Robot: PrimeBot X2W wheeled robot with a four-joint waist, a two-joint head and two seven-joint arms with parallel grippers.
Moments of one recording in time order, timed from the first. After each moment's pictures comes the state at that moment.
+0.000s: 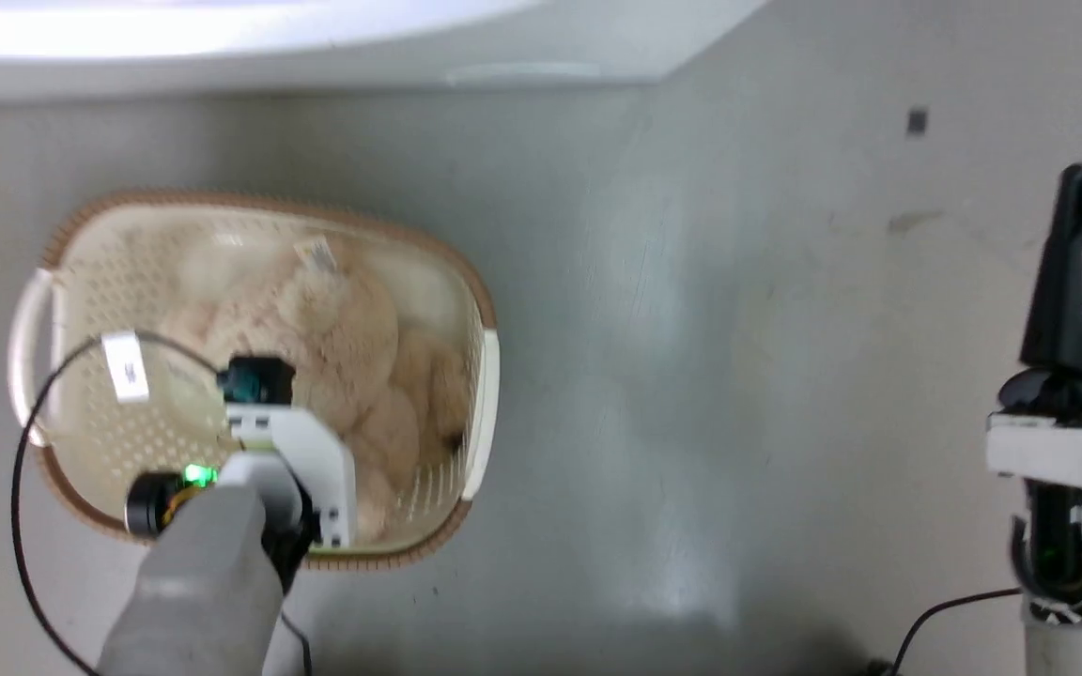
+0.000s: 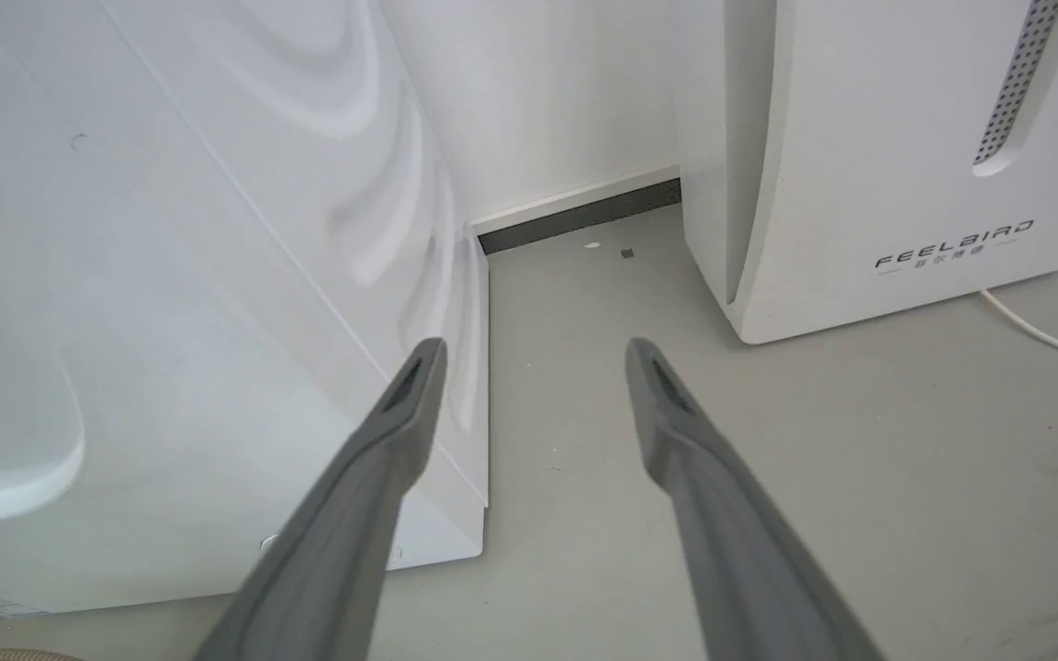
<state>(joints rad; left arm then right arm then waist) -0.80 0.16 -0.31 1.29 -0.37 -0.11 0.05 -0.31 -0.05 -0.13 -0.11 0.37 0.13 -0.26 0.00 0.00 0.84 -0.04</state>
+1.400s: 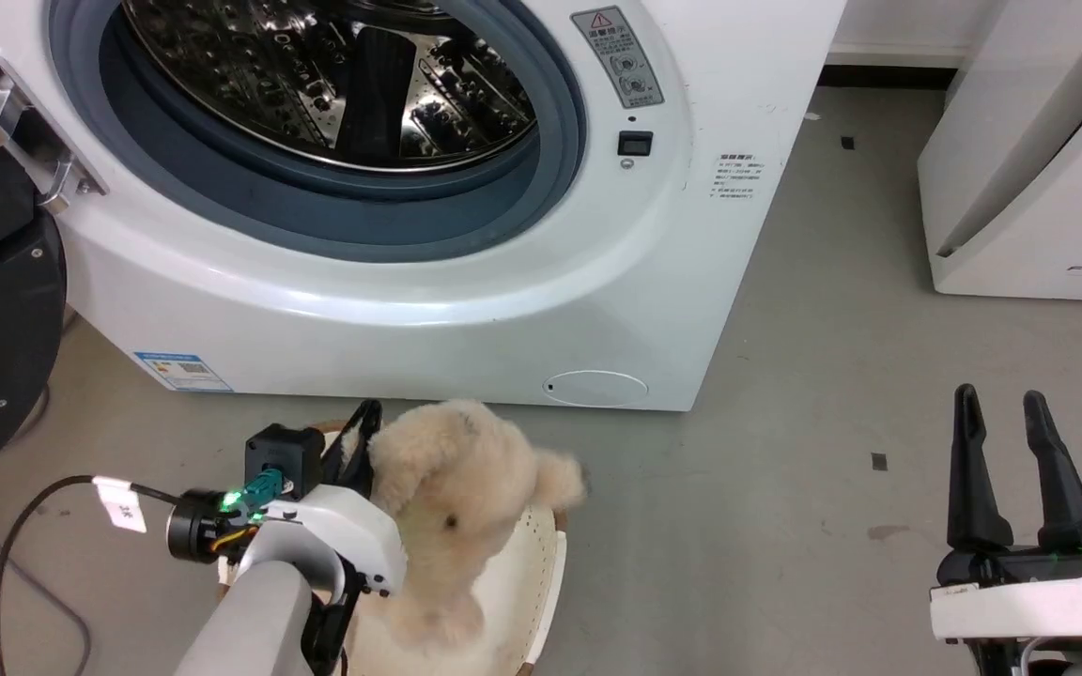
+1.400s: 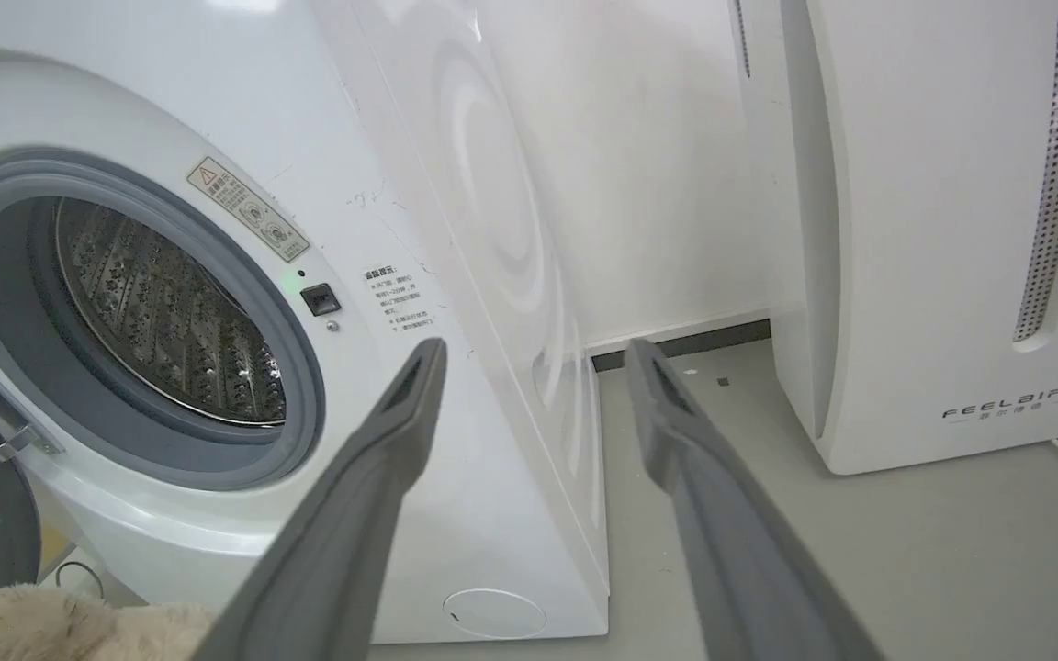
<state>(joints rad) -0.42 0.17 -0.29 0.69 -0.31 -0.04 -0.26 -0.03 -0.05 -0.09 -0.02 0.37 0.13 -0.26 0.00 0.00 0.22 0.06</state>
